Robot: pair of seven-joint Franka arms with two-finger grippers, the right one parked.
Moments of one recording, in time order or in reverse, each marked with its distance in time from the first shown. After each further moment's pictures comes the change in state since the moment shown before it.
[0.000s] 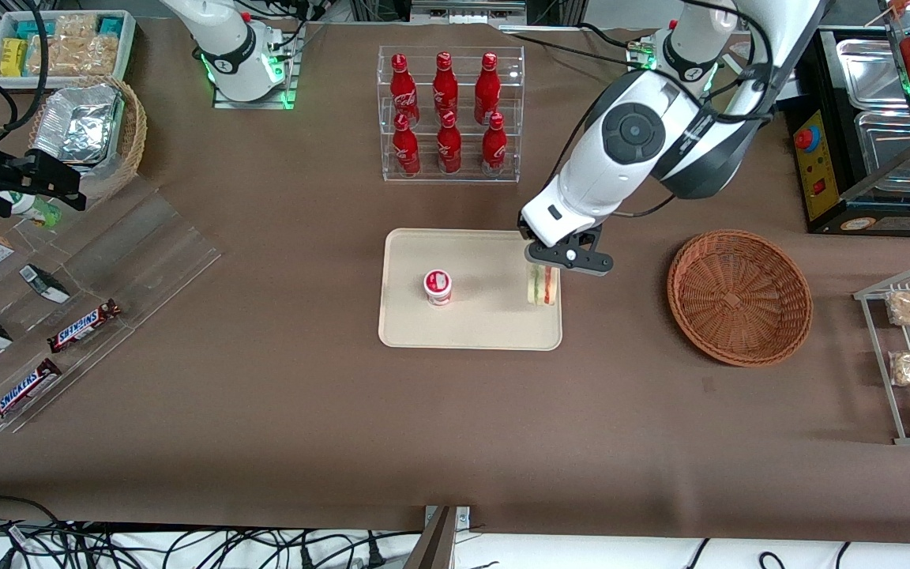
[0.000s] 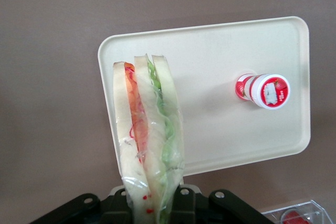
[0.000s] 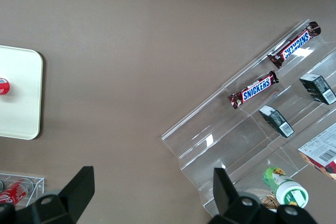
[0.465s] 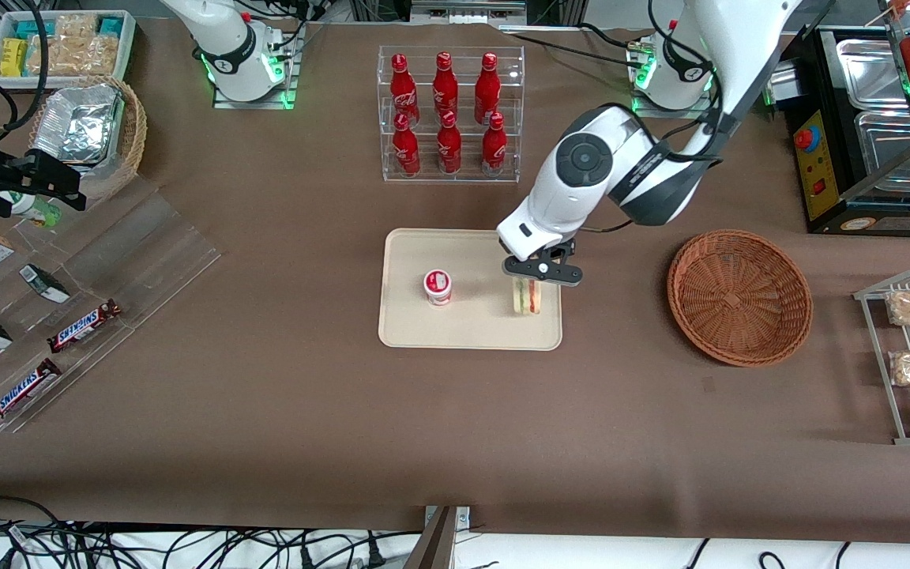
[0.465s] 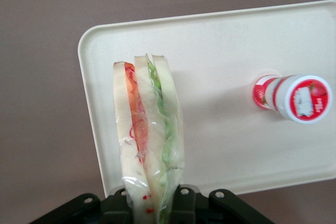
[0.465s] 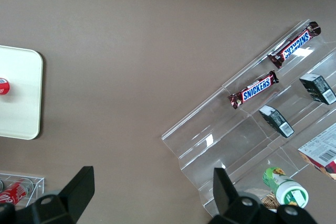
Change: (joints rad) arm -0.056 0.141 0.000 -0.008 0.192 0.100 -0.165
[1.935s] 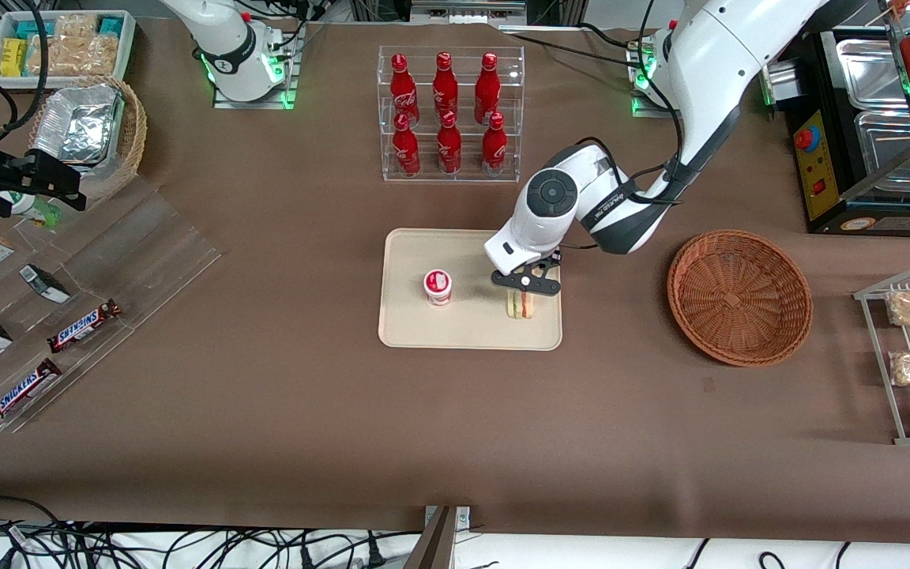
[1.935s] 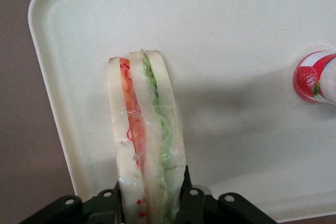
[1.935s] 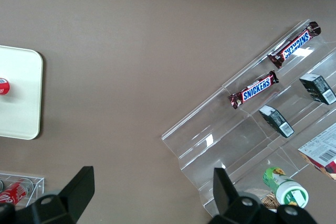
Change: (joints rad) arm -0.016 0.141 0.002 0.002 0.129 0.045 -0.064
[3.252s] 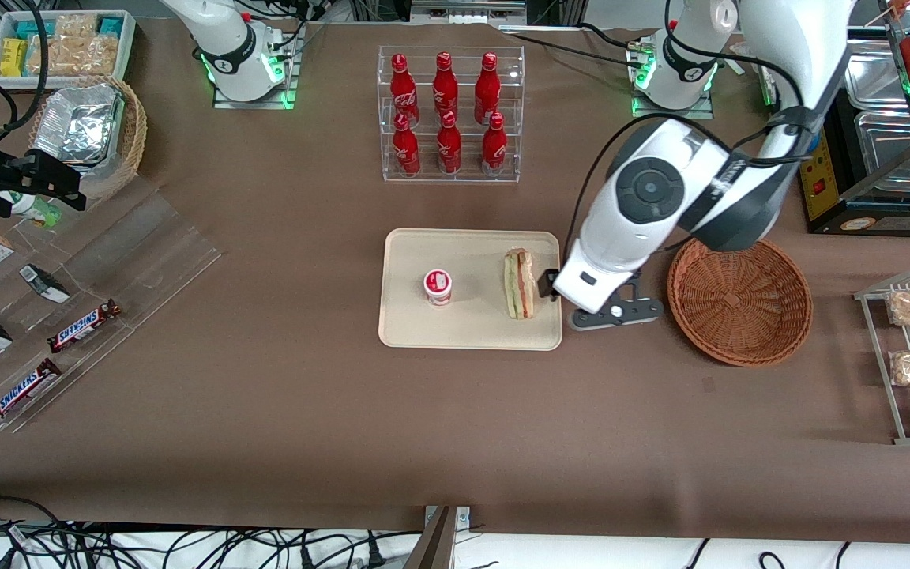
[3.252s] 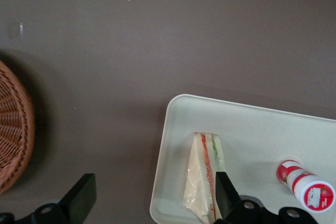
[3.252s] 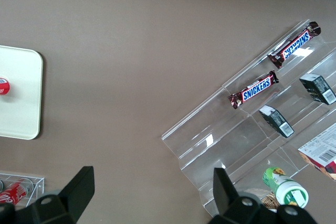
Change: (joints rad) arm 0.118 -0.125 -0.002 0.339 -0.084 -0.394 -0.079
